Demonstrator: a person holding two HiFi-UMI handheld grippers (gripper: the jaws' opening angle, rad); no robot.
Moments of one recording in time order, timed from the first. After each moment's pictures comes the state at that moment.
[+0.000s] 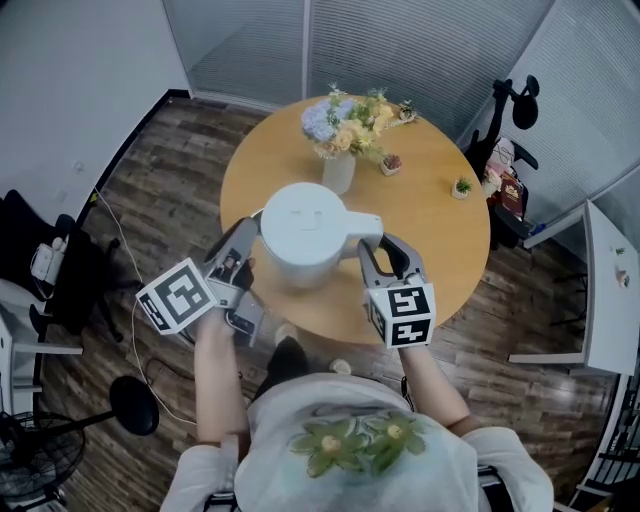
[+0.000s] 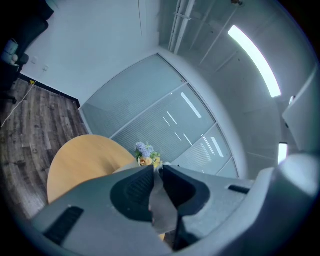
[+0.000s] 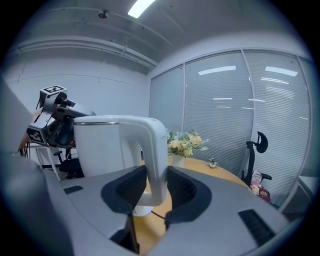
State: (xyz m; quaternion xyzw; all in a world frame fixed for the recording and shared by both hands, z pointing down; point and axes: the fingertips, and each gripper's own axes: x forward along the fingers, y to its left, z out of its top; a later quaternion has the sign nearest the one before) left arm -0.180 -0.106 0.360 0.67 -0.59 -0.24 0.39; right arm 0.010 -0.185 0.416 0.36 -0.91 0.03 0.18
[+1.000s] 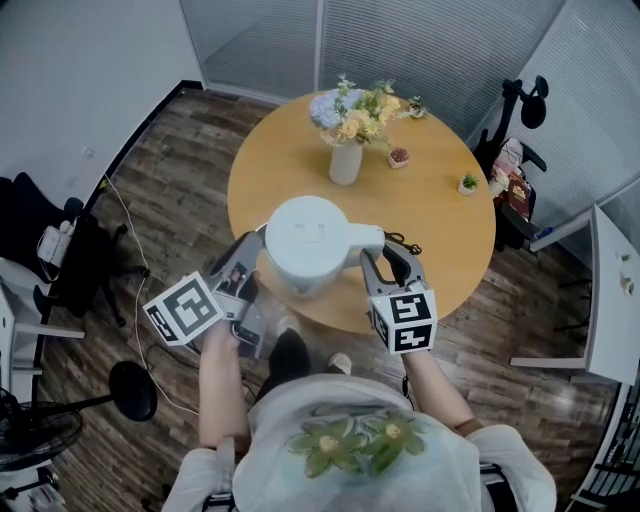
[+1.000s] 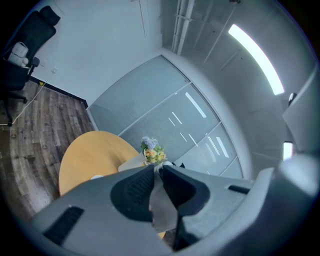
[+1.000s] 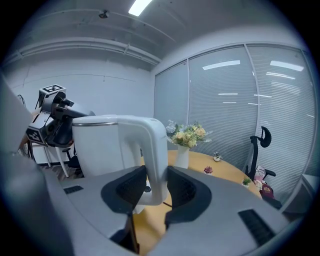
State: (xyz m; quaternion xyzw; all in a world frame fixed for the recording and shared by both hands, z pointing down) left arm -0.155 -0.051 0.380 0.65 -0.61 -0.23 0.39; right arm 0.030 -0.142 0.440 0.33 -0.92 0.04 0.20
